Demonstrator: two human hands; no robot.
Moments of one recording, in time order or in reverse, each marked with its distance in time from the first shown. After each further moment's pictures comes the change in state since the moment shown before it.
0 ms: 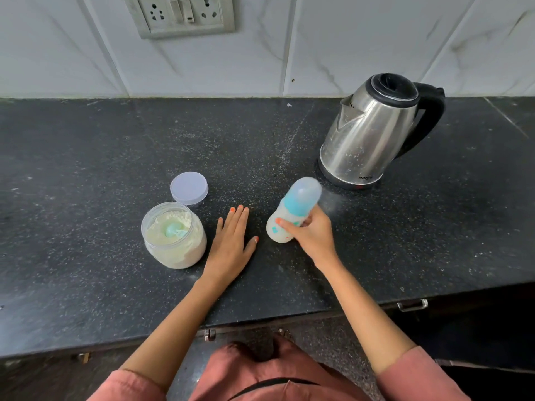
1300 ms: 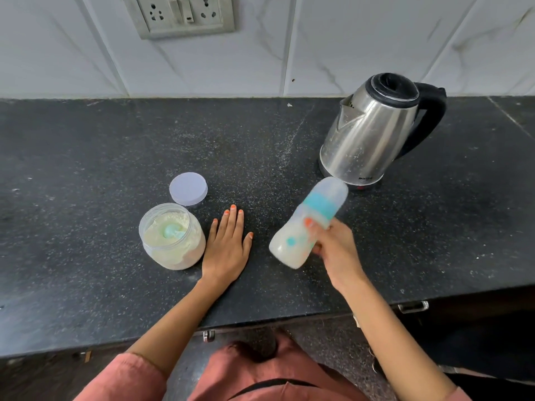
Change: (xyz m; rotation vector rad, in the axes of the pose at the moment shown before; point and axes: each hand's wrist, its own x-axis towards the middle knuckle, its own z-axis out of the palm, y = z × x) left_hand 0.005 -0.012 0.018 0.306 -0.012 -0.089; right_hand -0.035 -0.038 -0.029 0.530 -0.066 0.247
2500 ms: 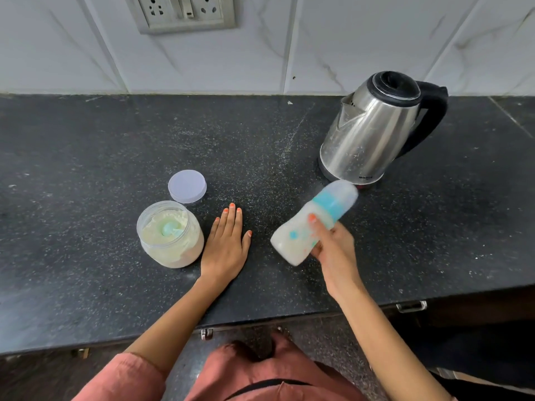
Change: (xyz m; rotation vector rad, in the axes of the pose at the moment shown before) left_hand -0.001 0.001 -0.001 -0.017 0.020 0.008; right_hand -0.010 0.001 0.006 0.052 0.130 -0.001
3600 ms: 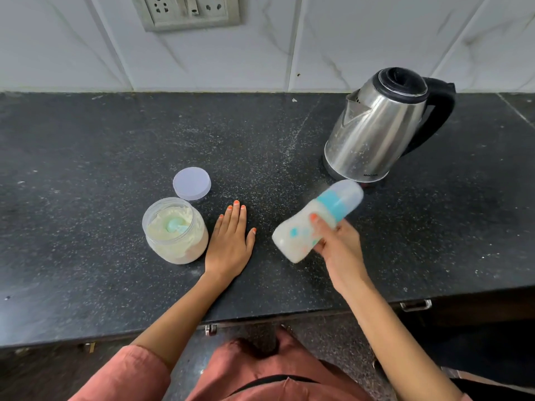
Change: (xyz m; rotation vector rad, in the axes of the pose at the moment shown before) left_hand -0.001 0.000 0.000 -0.007 0.001 -0.004; right_hand -0.002 -0.005 0.000 0.010 -0.044 0.007
